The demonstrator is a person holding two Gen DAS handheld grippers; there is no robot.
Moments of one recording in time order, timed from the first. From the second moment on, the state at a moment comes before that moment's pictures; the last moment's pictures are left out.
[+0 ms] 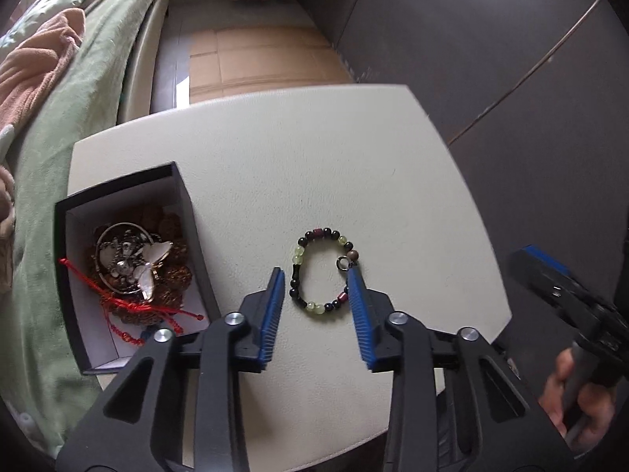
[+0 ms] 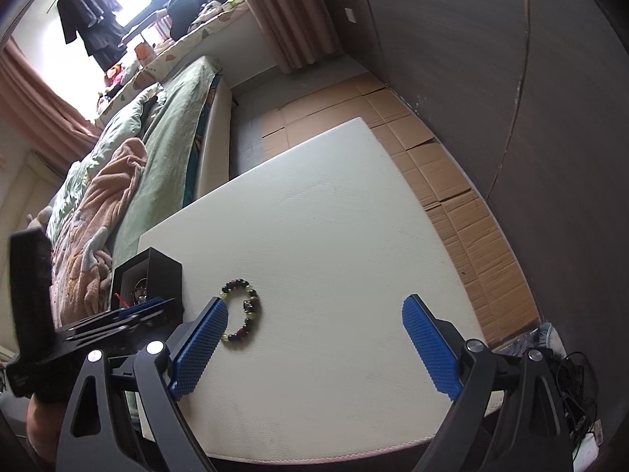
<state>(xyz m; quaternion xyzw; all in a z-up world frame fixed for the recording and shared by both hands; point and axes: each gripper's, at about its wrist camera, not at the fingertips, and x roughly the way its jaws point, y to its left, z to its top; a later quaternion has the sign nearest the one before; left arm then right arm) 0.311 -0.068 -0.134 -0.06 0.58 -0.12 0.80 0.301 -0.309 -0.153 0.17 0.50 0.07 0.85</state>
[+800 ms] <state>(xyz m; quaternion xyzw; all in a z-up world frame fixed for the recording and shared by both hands) 0.349 -0.103 -0.186 0.03 0.64 -0.09 0.76 0.298 -0.316 -0.174 0.15 0.52 0.03 0.84</state>
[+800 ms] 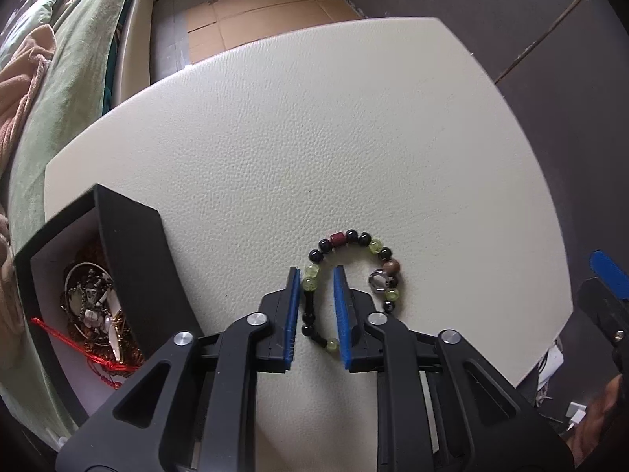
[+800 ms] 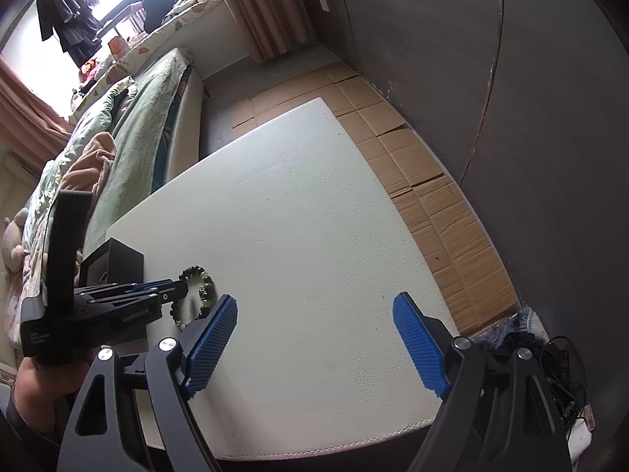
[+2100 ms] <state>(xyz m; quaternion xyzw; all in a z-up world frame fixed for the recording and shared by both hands) 0.288 0.044 -0.064 -0.12 0.49 -0.09 0.86 0.329 -0.180 -0.184 0.06 0.55 0.11 0.83</state>
